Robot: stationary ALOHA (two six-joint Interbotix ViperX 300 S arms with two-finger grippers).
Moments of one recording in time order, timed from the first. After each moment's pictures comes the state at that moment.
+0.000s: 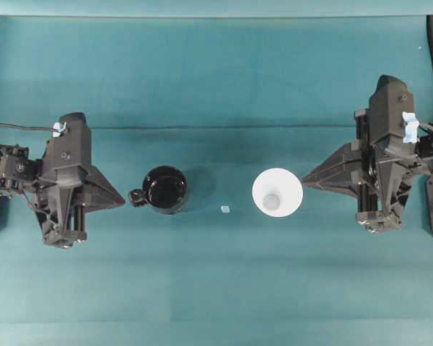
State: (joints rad) left arm -0.06 -0.47 0.94 0.02 0.27 -0.21; right arm 0.00 -0.60 0.89 0.07 0.33 0.15
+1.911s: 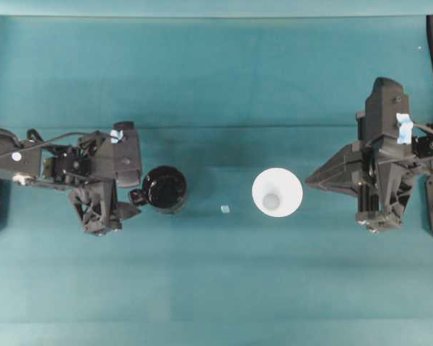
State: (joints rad) left arm 0.04 -0.15 0.89 0.02 0.21 -0.13; right arm -0.01 -0.60 0.89 0.07 0.38 0.16
